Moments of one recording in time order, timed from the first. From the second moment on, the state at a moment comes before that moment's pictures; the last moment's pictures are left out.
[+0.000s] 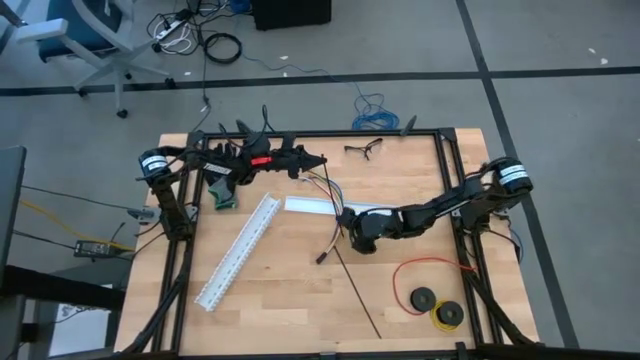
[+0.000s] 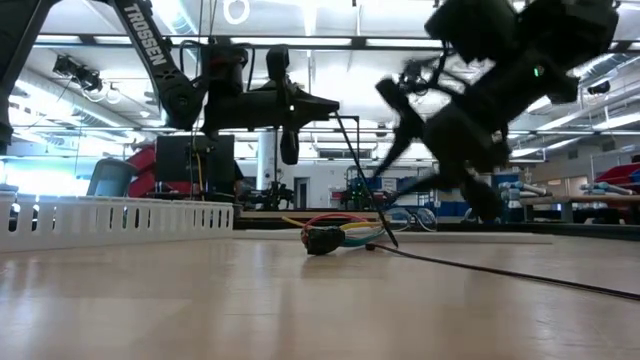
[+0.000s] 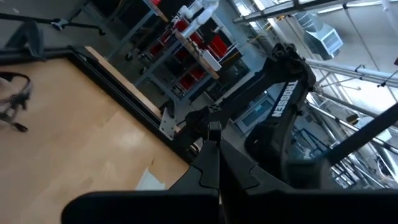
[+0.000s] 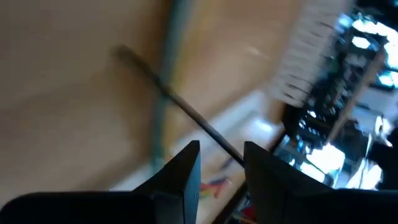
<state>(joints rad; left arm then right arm) 0.50 1.77 0.75 1.14 0.53 -0.86 0.19 1.67 0.67 0.36 0.47 -1.49</state>
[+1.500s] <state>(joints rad) 0.43 1.77 0.75 1.02 0.46 -0.67 0.22 1.79 0.67 0.59 0.52 -0.78</state>
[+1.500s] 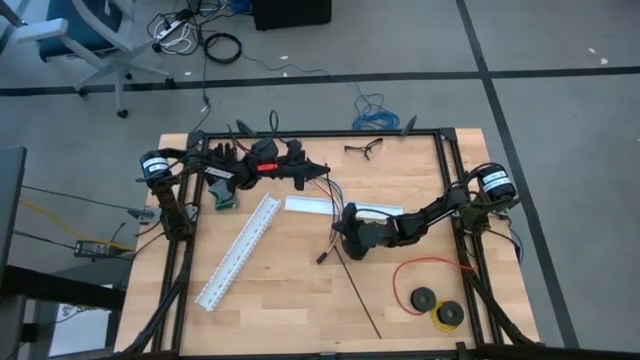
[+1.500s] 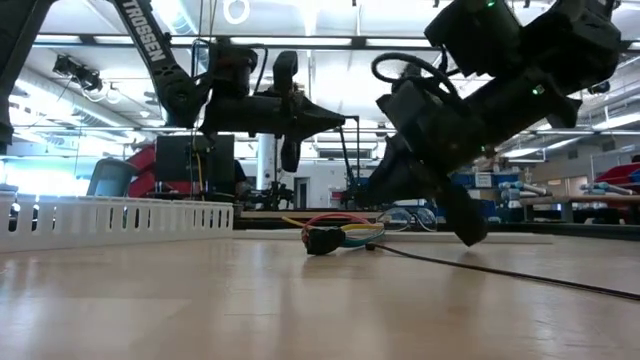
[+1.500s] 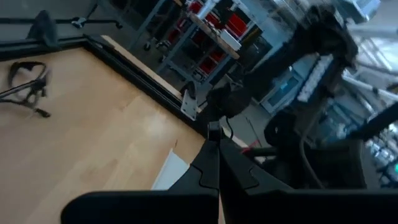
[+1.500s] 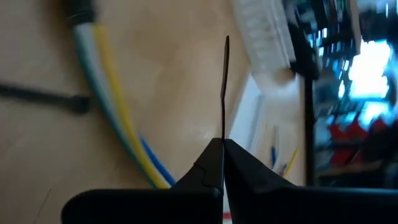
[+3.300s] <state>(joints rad) -0.05 1.77 0.70 0.92 -0.32 0.57 -0.12 1.62 0.67 0.51 -0.52 0.37</state>
